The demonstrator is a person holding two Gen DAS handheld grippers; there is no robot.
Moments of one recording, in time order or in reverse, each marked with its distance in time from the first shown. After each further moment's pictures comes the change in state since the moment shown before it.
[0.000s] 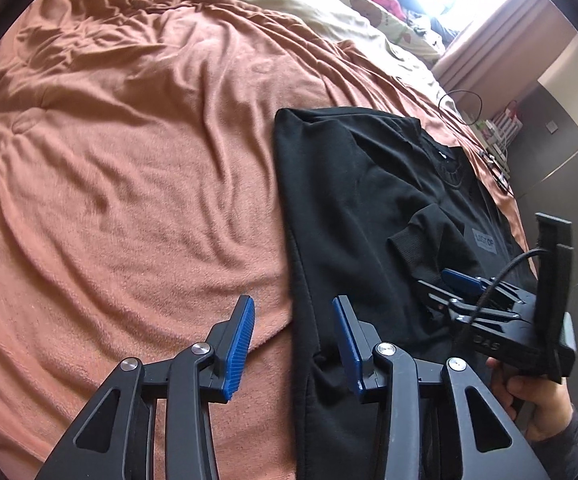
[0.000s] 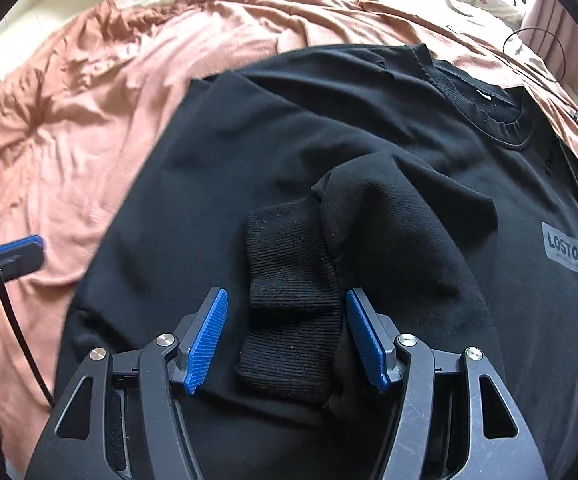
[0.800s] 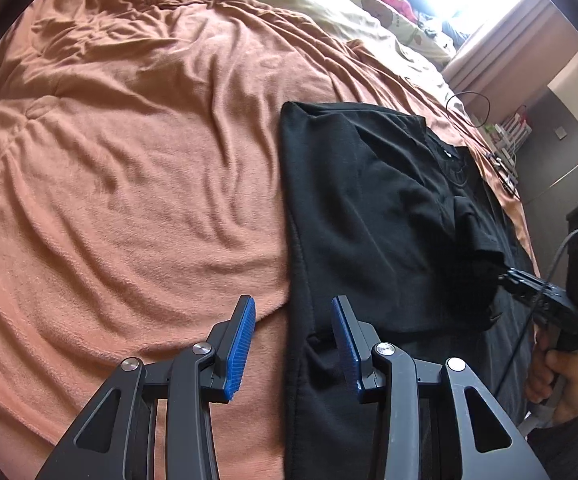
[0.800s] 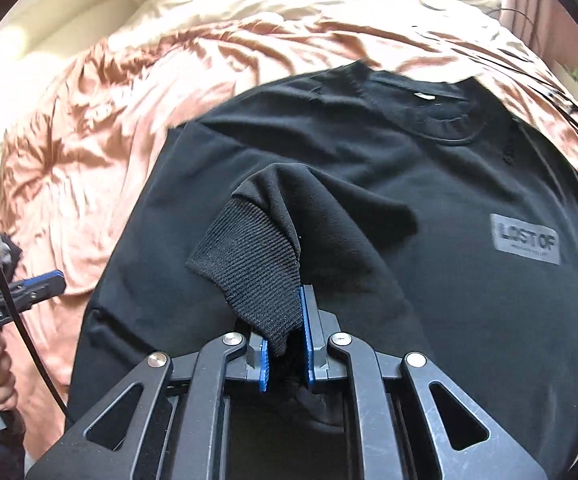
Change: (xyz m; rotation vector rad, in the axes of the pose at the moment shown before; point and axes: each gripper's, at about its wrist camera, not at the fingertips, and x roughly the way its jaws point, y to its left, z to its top) left arm -0.005 -0.012 -0.010 -0.024 0.001 0.031; right arm -0.060 -0.091 -0.019 0.134 -0.086 0.136
